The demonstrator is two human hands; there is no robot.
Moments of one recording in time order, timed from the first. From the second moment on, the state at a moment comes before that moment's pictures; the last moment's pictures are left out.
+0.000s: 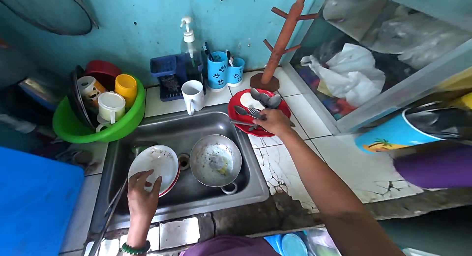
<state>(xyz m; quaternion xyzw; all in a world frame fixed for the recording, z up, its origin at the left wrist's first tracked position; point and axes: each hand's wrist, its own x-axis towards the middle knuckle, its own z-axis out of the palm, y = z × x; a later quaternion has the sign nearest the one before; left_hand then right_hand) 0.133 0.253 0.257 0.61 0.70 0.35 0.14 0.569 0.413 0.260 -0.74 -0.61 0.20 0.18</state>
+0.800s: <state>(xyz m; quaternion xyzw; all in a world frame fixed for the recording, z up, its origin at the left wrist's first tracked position) 0.129 0.228 0.245 0.60 0.69 0.37 0.17 0.559 0.413 0.275 -0.69 -0.70 0.13 0.14</state>
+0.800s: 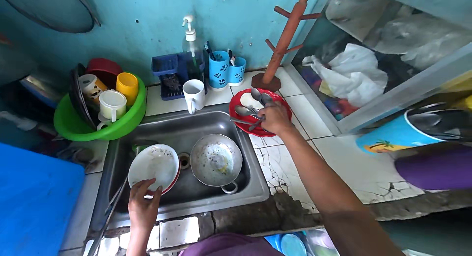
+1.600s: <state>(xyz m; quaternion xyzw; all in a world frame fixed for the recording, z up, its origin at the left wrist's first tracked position) 0.125 0.222 0.235 0.60 0.67 0.39 0.20 0.574 0.389 0.282 -0.41 -0.79 0.33 0.32</state>
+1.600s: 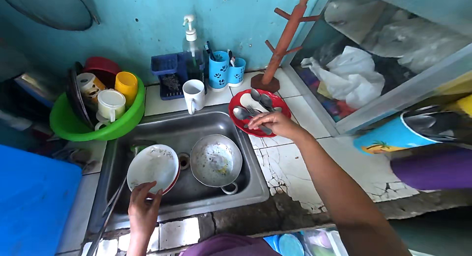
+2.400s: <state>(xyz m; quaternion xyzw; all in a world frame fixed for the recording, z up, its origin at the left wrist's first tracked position) 0.123 0.219 0.236 0.59 0.68 0.39 0.19 0.561 0.422 0.265 -0.81 -0.57 0.15 0.07</state>
